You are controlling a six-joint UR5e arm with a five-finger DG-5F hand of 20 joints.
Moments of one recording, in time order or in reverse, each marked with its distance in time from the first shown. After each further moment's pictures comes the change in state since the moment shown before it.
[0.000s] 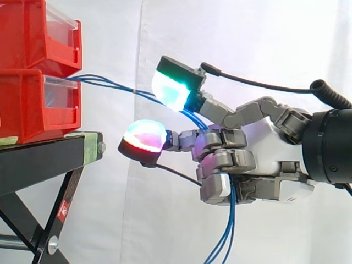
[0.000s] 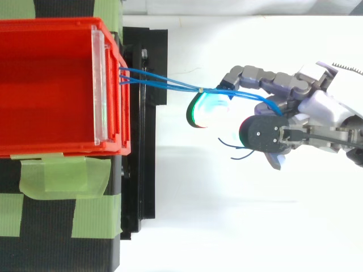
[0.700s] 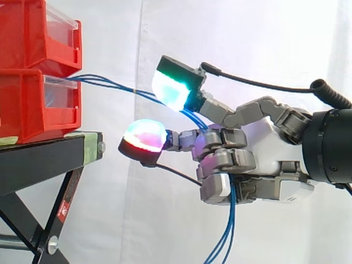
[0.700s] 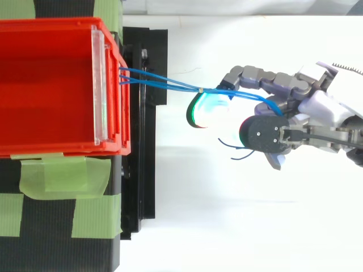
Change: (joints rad) arm 0.000 0.000 0.000 0.000 0.000 0.000
